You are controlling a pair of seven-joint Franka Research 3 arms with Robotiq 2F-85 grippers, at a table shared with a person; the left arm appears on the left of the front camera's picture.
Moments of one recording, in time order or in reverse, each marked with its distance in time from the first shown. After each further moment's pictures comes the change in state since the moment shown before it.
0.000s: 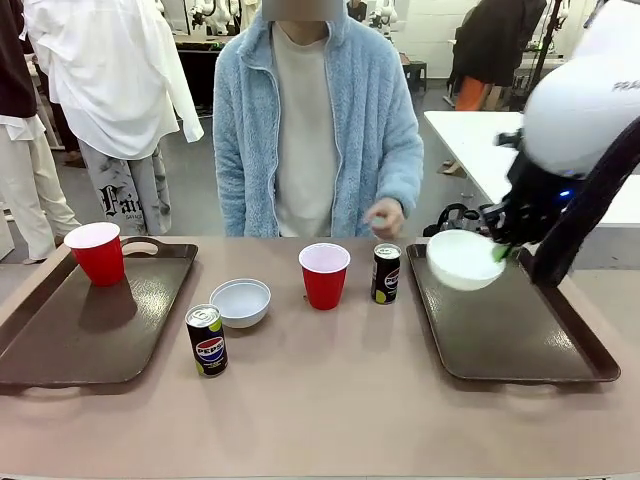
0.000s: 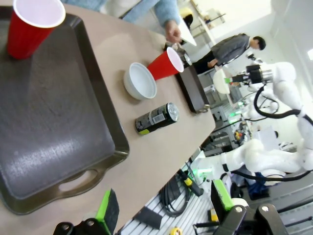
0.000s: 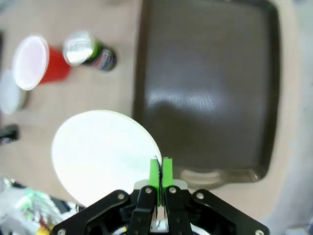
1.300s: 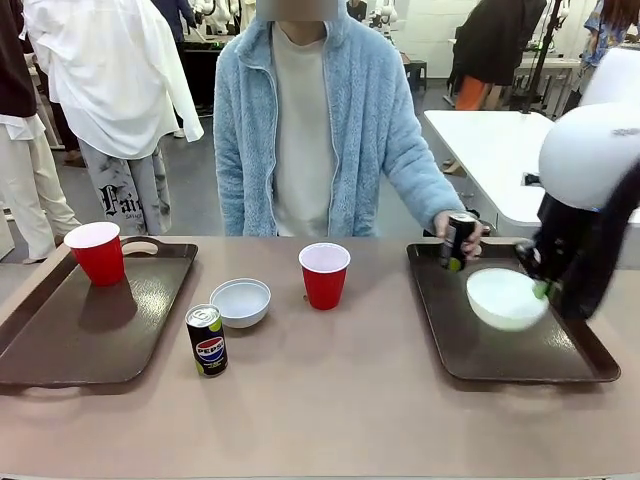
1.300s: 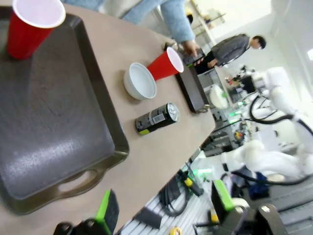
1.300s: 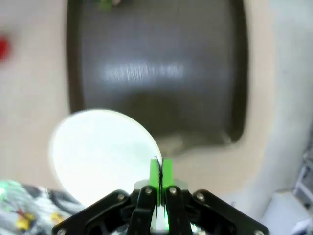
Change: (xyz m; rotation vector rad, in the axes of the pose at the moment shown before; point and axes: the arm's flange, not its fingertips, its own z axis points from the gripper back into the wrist) left arm 0.000 0.000 0.000 0.000 0.001 0.000; right arm -0.059 -0.038 -0.027 -0.153 0.185 -0.019
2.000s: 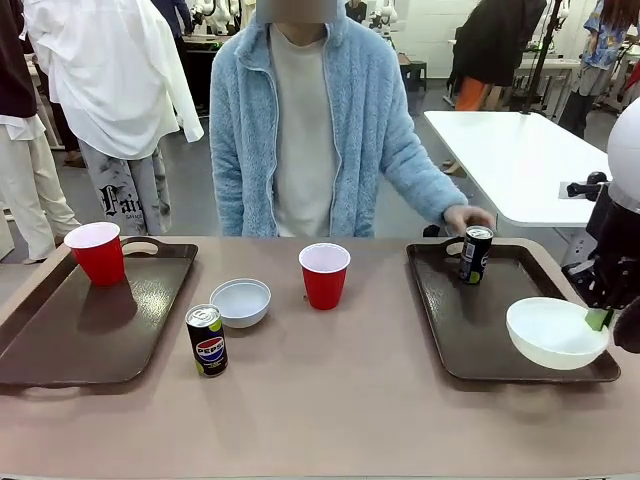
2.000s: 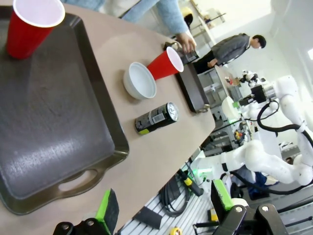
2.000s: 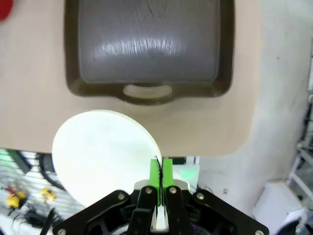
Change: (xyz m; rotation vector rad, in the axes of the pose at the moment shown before) left arm 0.000 0.000 0.000 0.000 0.000 0.000; right arm -0.041 -0.012 0.031 -0.016 0.024 0.022
